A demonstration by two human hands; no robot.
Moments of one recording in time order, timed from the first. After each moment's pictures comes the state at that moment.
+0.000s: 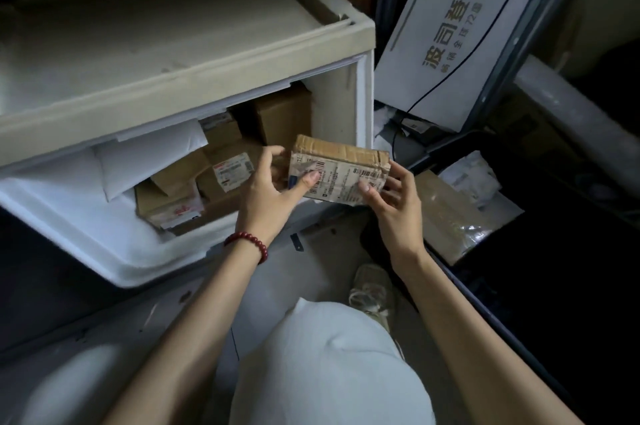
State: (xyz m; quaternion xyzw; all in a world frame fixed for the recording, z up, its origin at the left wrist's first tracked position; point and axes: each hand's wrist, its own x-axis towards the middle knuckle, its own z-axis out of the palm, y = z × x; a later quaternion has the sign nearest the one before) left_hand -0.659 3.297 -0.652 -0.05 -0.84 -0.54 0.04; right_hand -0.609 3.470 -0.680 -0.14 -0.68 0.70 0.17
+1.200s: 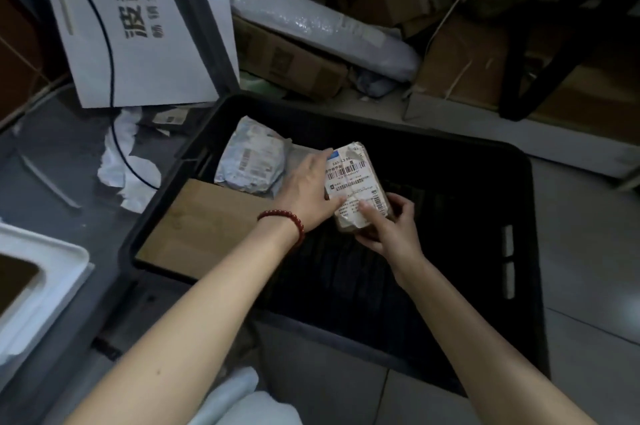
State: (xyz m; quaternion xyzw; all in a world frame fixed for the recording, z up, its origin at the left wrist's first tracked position) left_hand -0.636 3.680 -0.740 -0.49 -0.83 -0.19 -0.19; right_hand -0.484 3.734 -0.785 -0.49 -0.44 0.71 0.24
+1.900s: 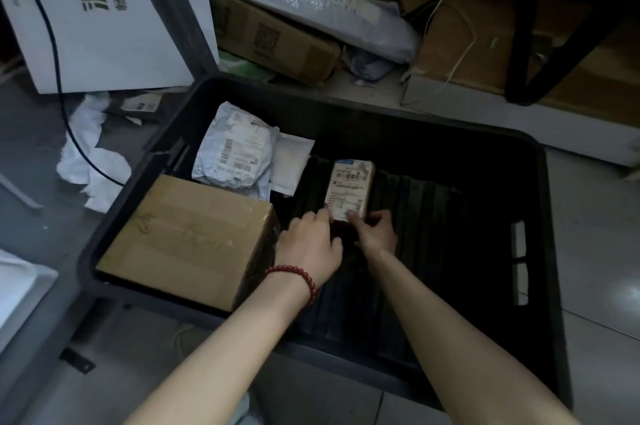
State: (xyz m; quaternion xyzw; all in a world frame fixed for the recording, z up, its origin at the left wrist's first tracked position) left_hand -0.589 3.659 -0.786 -0.45 -0.86 -0.06 -0.24; right_hand -0.515 3.749 -0.872 -0.63 -0.50 0.57 0.17
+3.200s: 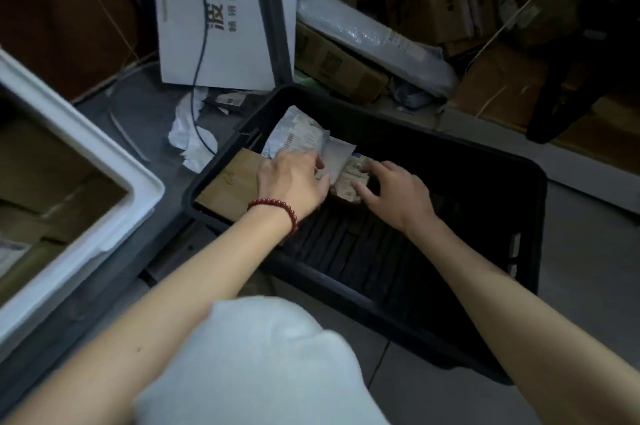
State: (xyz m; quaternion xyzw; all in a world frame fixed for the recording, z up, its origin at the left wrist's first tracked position) left_hand -0.617 3.600 -0.680 -0.41 -0.91 -0.10 -0.03; right_hand -0.503 3.738 -0.736 -0.28 -0.94 0.16 0.08
